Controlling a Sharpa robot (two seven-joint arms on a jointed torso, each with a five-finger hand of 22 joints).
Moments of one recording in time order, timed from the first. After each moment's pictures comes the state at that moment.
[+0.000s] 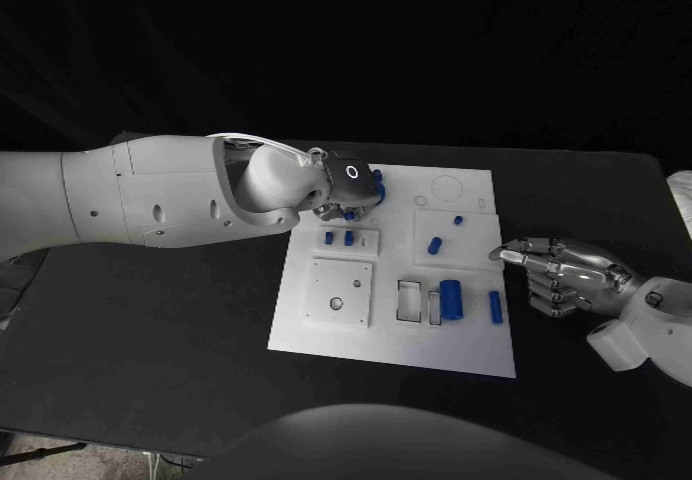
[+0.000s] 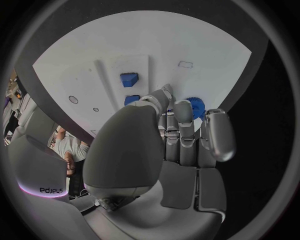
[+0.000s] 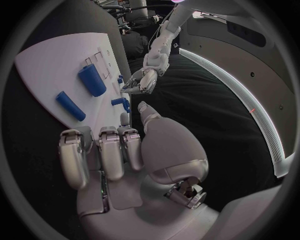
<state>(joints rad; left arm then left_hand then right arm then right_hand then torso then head) 1.43 -0.93 -0.23 1.66 -2.20 0.03 -0.06 1.51 -0.18 0.42 0.17 0.05 1.16 -0.02 0.15 0.22 1.23 -0.07 0.18 0.18 1.29 -0.04 1.06 0.65 0.05 1.46 0.06 1.24 1.31 1.24 -0.98 -0.21 1.60 -0.25 0.11 0.14 1.23 0.14 0.05 0.07 0.25 0.47 0.14 0.80 0.32 1.47 0.06 1.57 1.31 1.47 0.02 1.57 1.31 0.01 1.46 0.14 1.57 1.31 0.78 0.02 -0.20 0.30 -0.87</state>
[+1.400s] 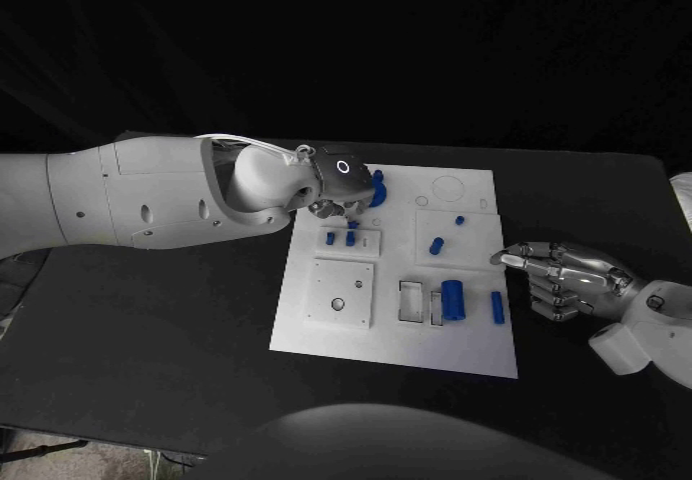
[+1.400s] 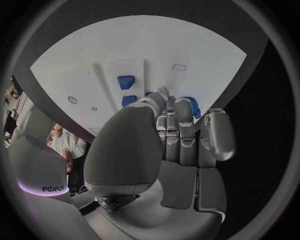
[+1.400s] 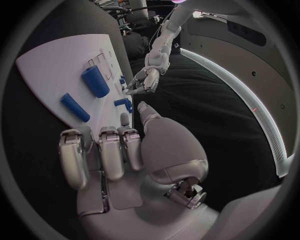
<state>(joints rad) 1.42 -0.97 -0.23 1.67 -2.19 -0.05 -0.08 1.50 -0.18 0.44 0.16 0.05 1.03 -0.04 0.14 0.21 1.21 -0.08 0.17 0.18 1.28 -0.04 1.05 0.63 0.05 1.46 0.06 1.24 1.31 1.23 -0.98 -0.21 1.59 -0.25 0.12 0.12 1.23 0.14 0.05 0.07 0.25 0.47 0.15 0.80 0.31 1.47 0.06 1.57 1.31 1.47 0.02 1.57 1.31 0.01 1.46 0.14 1.57 1.31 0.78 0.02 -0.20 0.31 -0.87</state>
